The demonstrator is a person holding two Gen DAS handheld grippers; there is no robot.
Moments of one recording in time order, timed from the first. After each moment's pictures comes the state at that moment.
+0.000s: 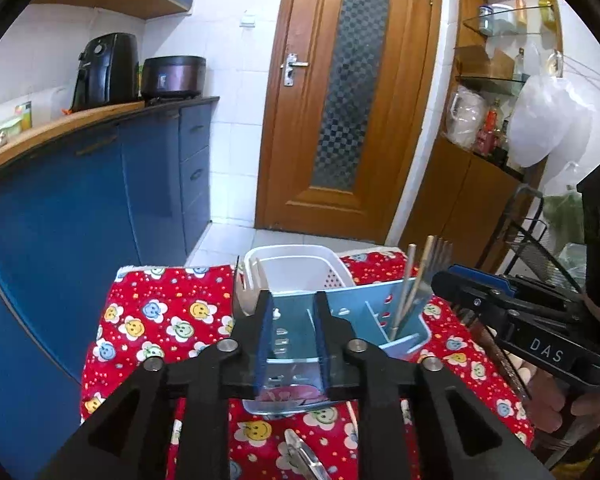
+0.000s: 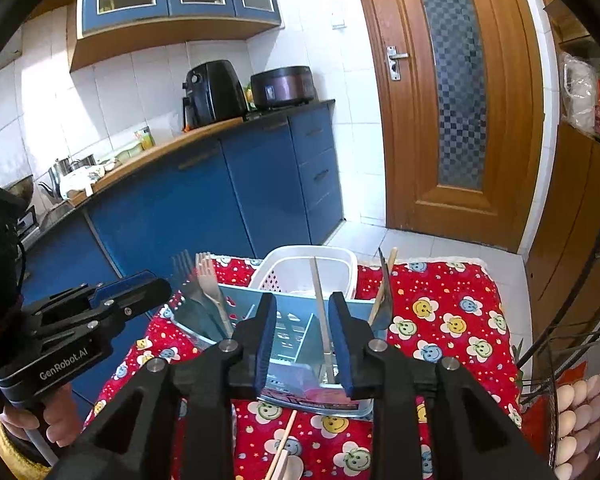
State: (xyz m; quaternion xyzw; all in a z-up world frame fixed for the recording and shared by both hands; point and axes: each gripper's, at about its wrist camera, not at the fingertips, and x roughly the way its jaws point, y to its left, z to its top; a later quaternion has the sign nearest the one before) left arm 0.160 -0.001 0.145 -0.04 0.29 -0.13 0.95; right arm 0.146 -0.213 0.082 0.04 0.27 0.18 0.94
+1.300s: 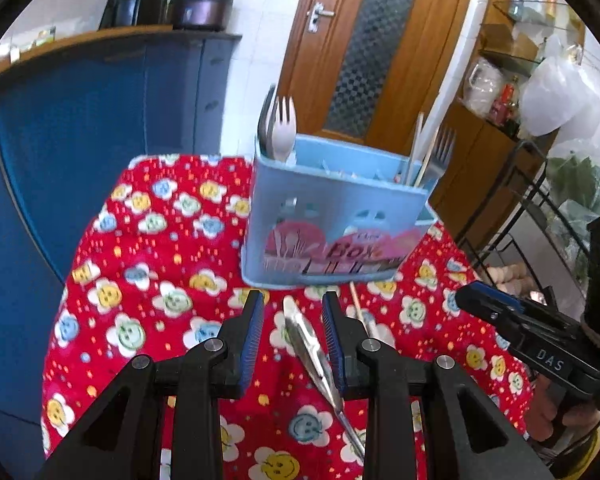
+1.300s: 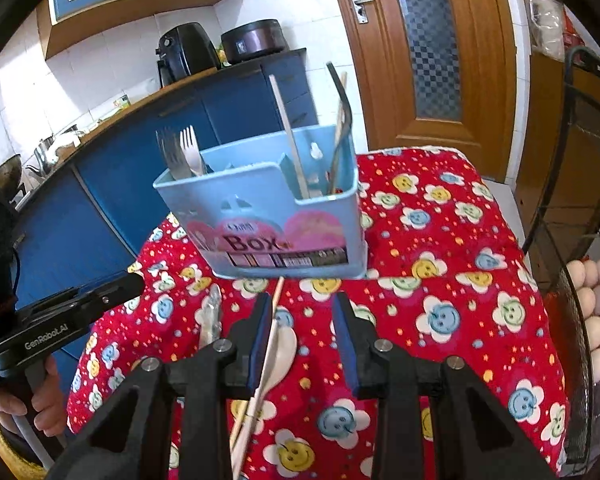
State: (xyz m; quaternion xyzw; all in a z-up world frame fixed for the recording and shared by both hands) left arm 0.097 0.018 0.063 -0.08 0.39 -0.11 0.91; right arm 0.076 -0.232 -0.012 0.08 0.36 0.15 0.92
